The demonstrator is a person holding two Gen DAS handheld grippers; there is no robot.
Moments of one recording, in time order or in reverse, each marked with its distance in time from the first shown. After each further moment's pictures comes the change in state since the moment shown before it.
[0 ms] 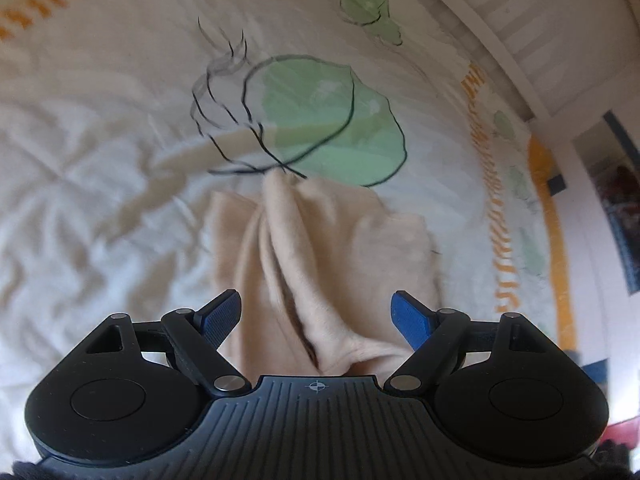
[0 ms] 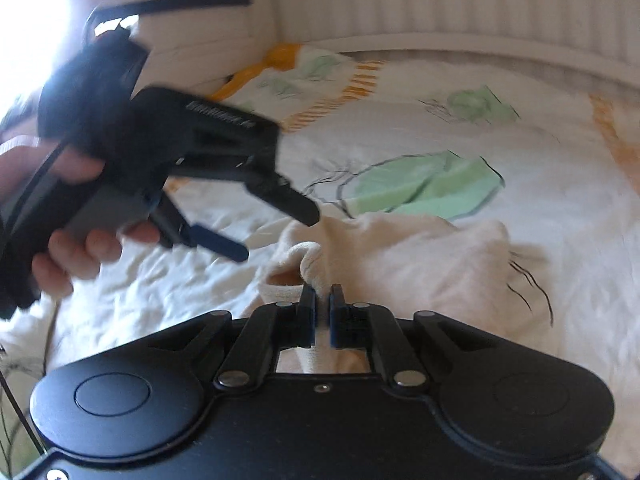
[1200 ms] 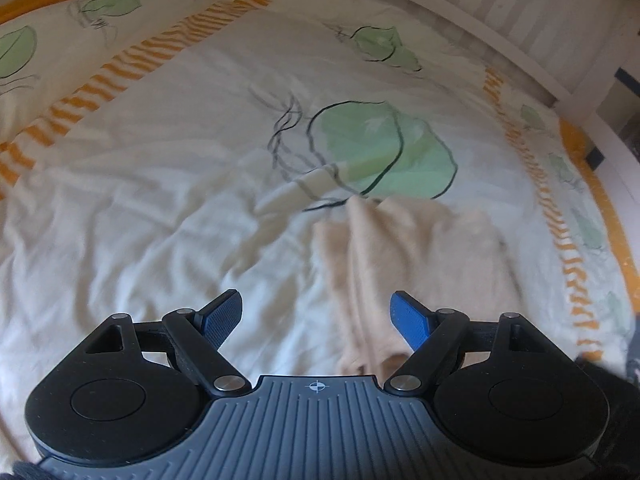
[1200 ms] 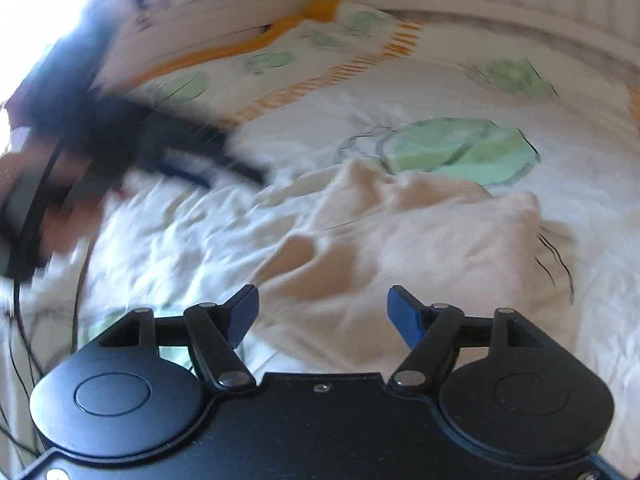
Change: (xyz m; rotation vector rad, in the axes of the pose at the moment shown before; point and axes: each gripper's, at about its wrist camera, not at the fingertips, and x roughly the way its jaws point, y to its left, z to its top) left arm -0.055 0.021 -0.024 0.226 -0.160 0.210; right arm -0.008 0.033 -0.009 -0.157 0.155 0.072
